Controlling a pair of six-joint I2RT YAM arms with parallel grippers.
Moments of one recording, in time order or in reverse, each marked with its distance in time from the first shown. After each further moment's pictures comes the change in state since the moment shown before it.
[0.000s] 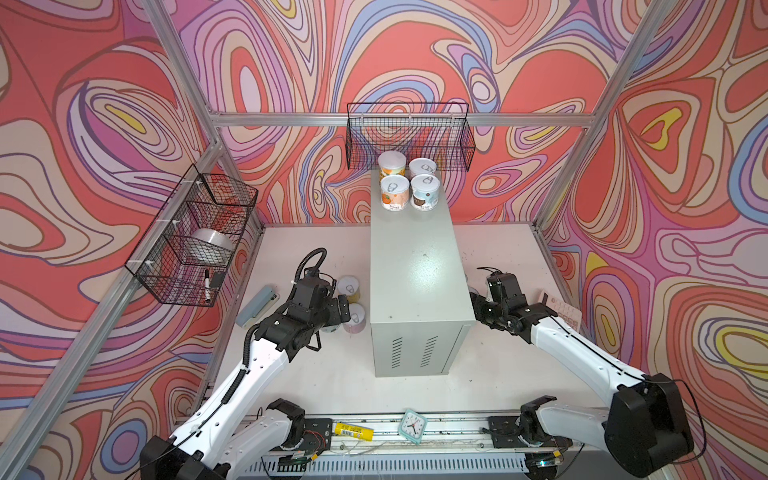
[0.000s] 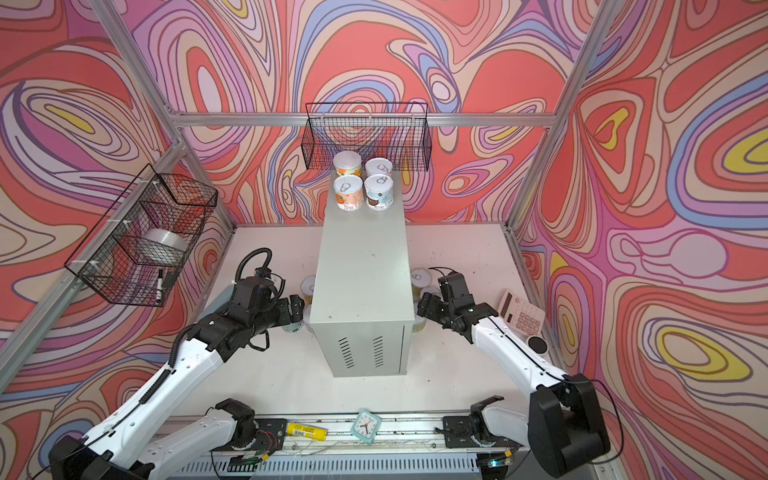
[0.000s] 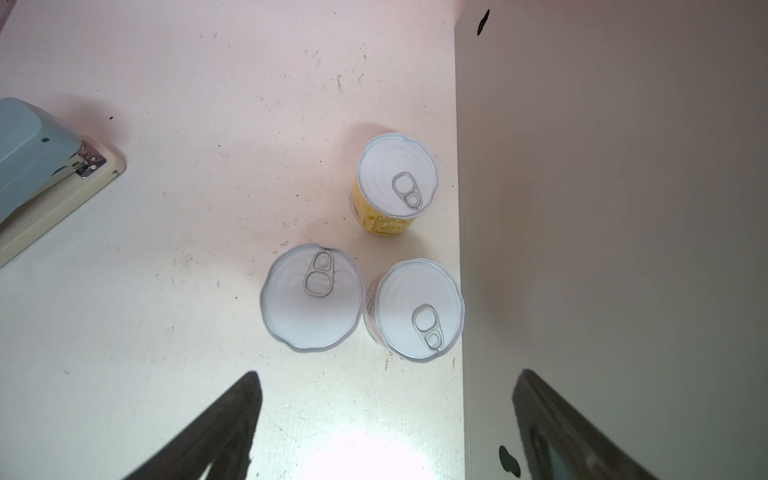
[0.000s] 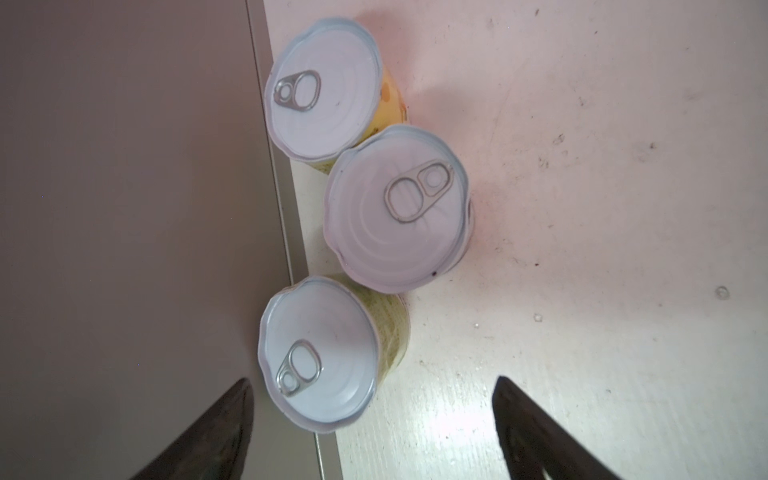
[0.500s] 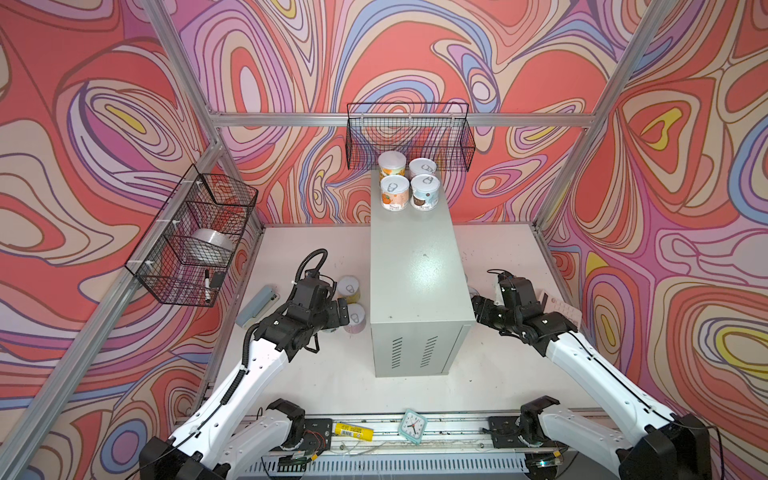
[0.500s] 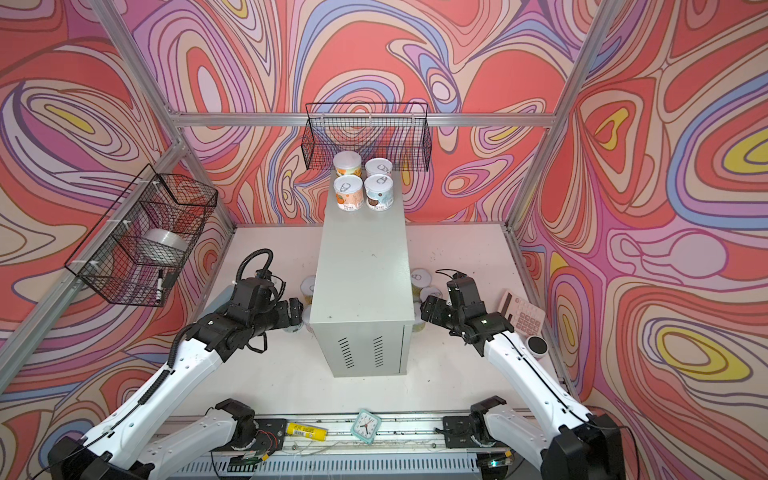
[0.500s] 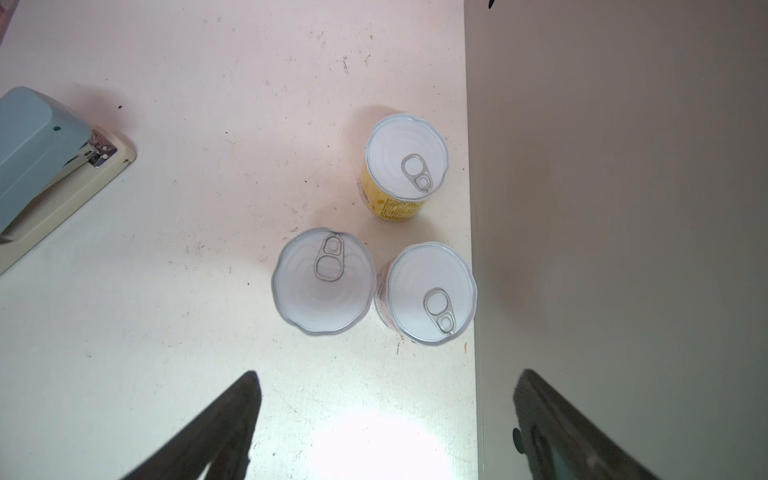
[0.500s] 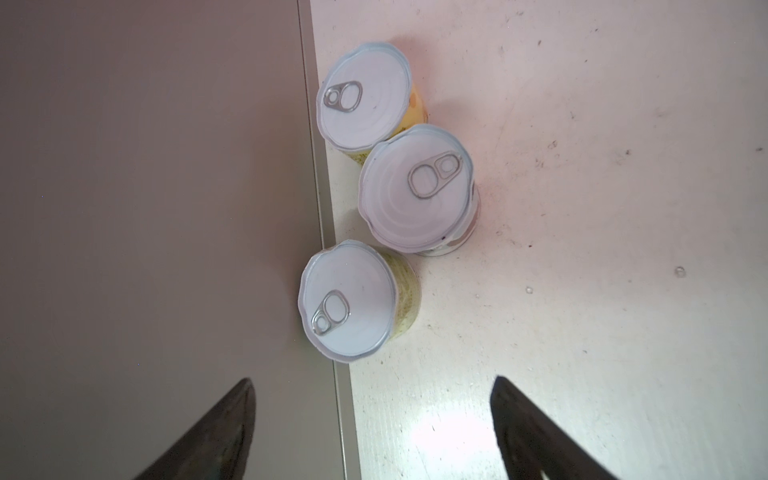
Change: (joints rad) left arm 0.000 -0.004 0.008 -0.053 -0.005 0.018; right arm 0.000 -0.184 -0.021 -0.089 -0.050 -0.026
